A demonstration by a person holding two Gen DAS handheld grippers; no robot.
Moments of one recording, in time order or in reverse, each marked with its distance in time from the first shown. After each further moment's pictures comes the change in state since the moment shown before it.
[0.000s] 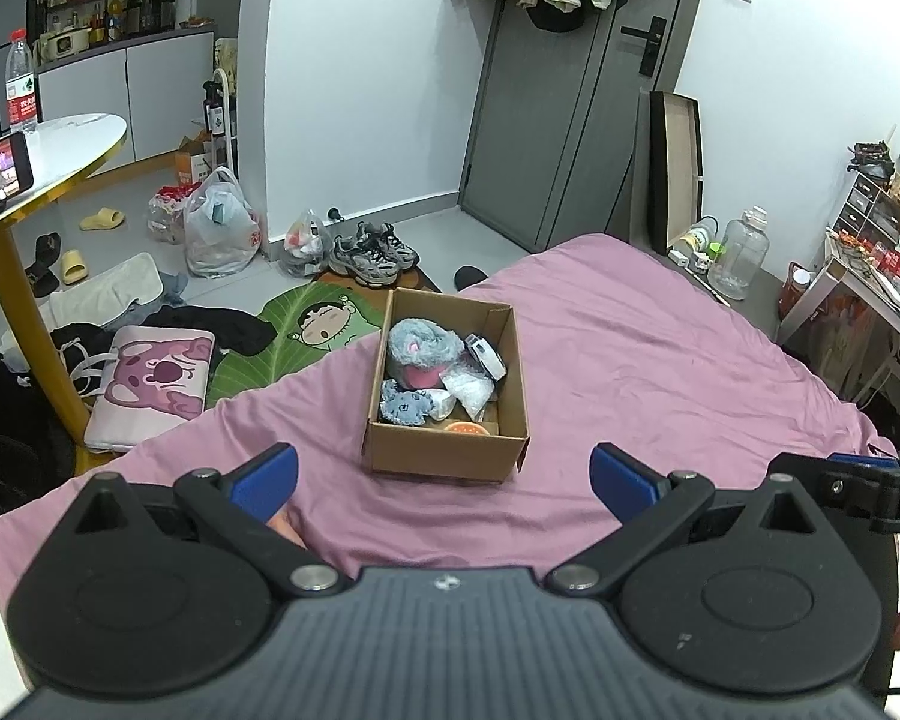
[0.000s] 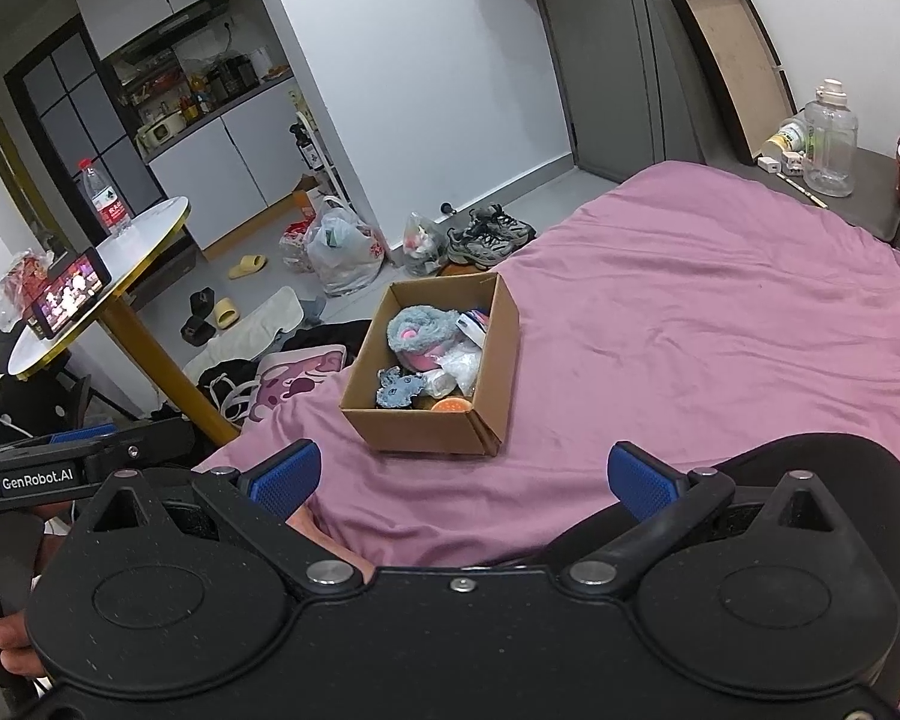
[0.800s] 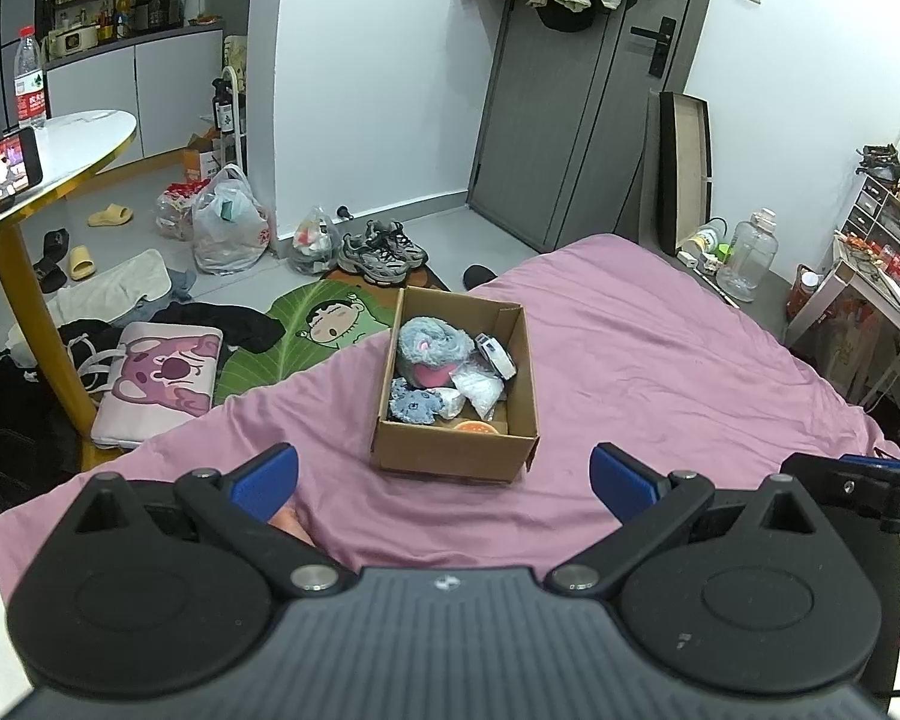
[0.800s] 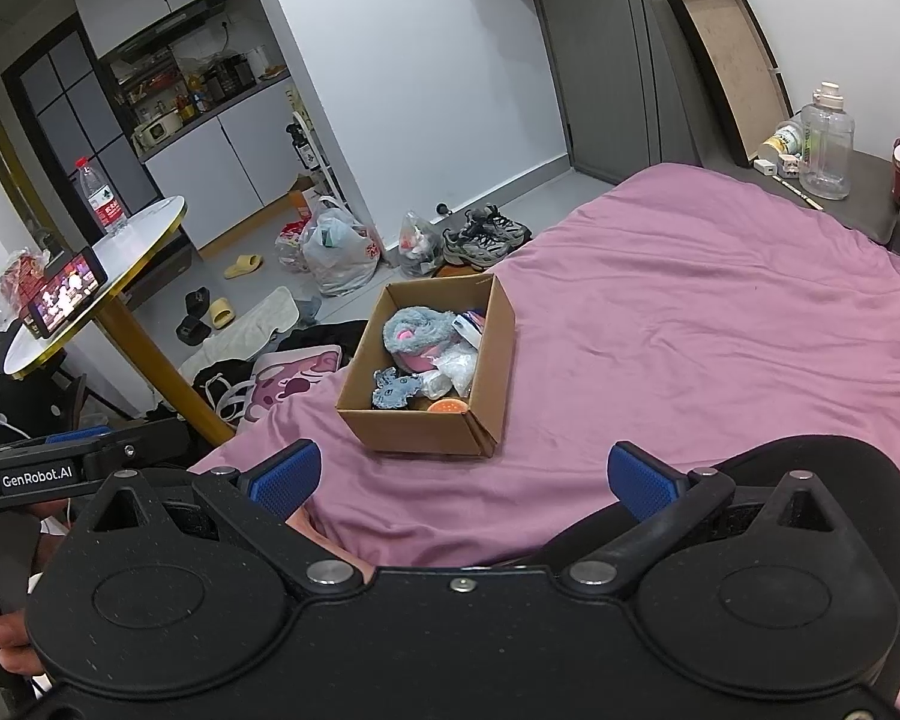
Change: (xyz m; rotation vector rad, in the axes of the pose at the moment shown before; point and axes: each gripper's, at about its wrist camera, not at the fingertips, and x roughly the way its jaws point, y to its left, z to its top) left arm 0.001 0.003 -0.002 -0.009 0.000 0.020; right arm 0.001 0.000 0.001 0.002 0.001 -0.006
